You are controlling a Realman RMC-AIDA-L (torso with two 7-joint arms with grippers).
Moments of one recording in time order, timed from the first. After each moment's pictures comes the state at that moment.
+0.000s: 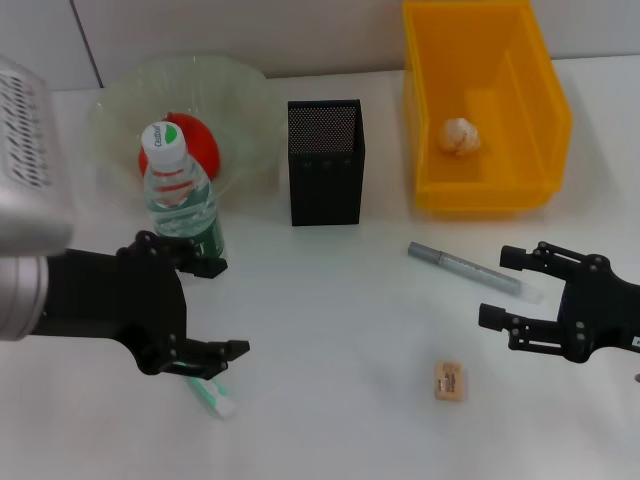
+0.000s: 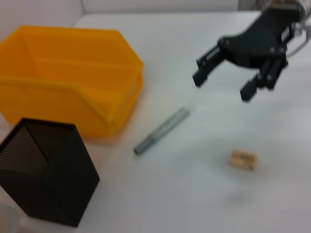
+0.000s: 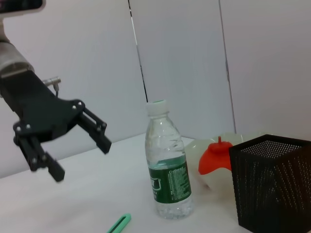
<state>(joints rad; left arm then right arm) -0.22 -2.07 1.45 1.77 2.18 1.57 -1.95 0.25 2.07 -0.64 -0.62 -1.85 -1.68 1.07</state>
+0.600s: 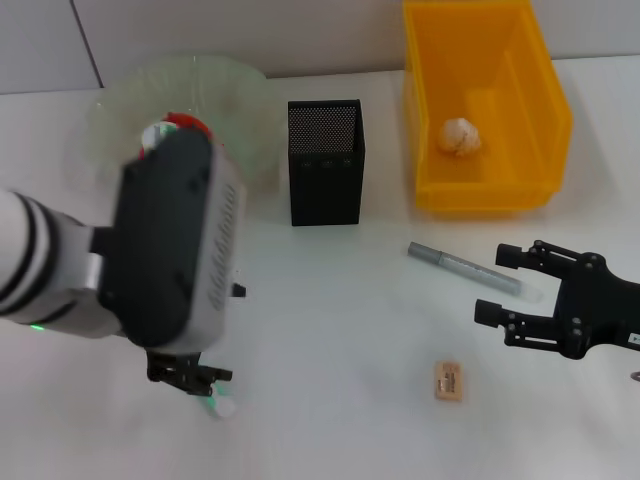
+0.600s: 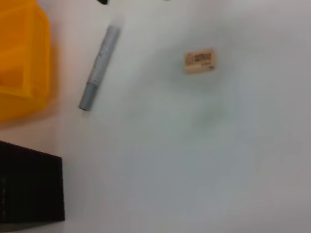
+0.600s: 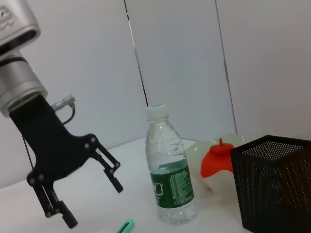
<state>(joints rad) -0.40 -2.07 1.75 1.79 2.56 1.60 -1.86 0.25 2.07 -0.63 -0.63 -1.85 -1.68 1.11</state>
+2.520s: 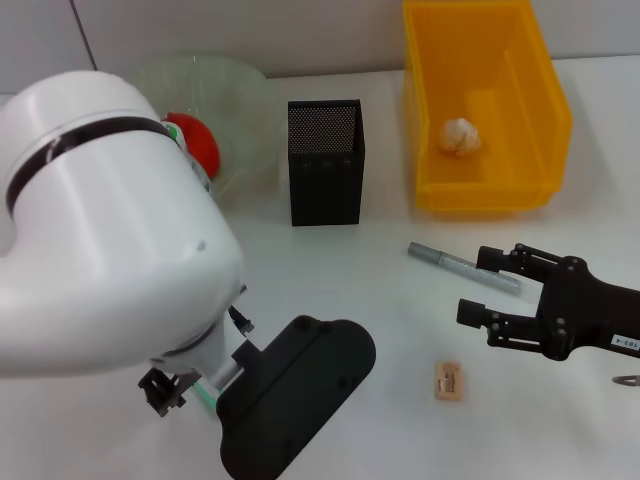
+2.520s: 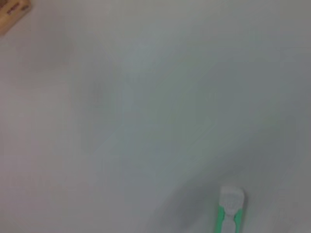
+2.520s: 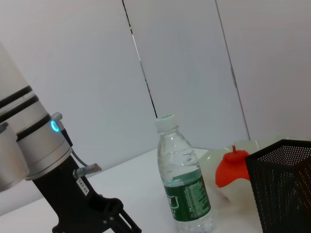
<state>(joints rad) -0.73 -2.06 2.22 1.53 2.77 1.63 -1.82 0.27 2.08 -0.63 -0.57 -1.85 -1.69 1.13</state>
